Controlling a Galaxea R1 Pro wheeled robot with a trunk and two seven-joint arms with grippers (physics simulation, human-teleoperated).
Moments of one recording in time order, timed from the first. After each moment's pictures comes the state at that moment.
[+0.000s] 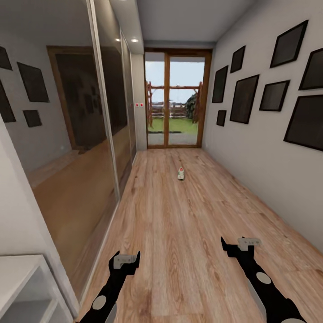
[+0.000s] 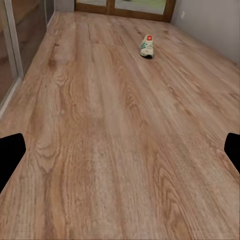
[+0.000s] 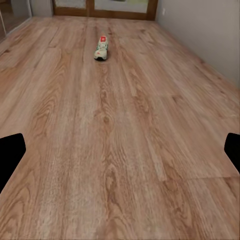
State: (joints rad) left arm -0.33 -0.10 -0.06 -0.68 0.06 -0.37 -0.05; right arm -0.45 -0.14 -0.10 -0.67 0.00 -0.27 0.09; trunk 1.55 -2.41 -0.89
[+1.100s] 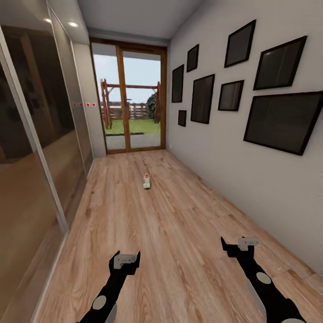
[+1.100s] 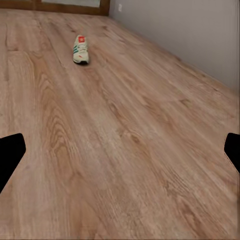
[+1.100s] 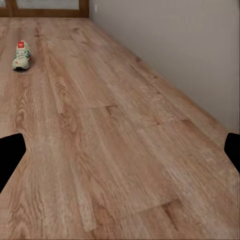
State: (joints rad) left arm -0.33 -0.10 -0.07 -0.68 0.06 -0.37 -0.05; right arm -0.45 -0.14 -0.10 -0.67 0.00 -0.27 0.09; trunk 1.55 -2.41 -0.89
